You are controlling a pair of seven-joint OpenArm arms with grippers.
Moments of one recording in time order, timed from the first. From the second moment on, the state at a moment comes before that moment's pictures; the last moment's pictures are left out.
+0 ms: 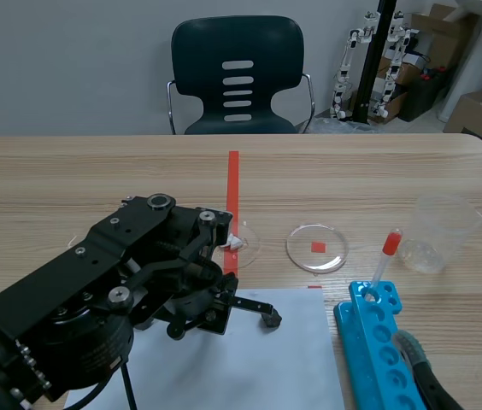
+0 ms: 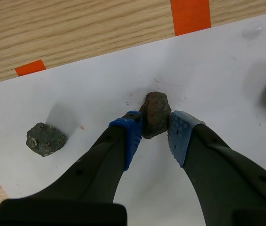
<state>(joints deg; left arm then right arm) -7.7 -1.7 32.6 76.5 -6.9 19.1 63.6 -72.5 38.4 8.2 122.2 0.1 -1.6 33.2</state>
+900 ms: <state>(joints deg) 6.1 -16.4 32.6 105.6 -10.8 19.1 36.2 -72.5 38.4 8.2 122.2 0.1 -1.6 33.3</state>
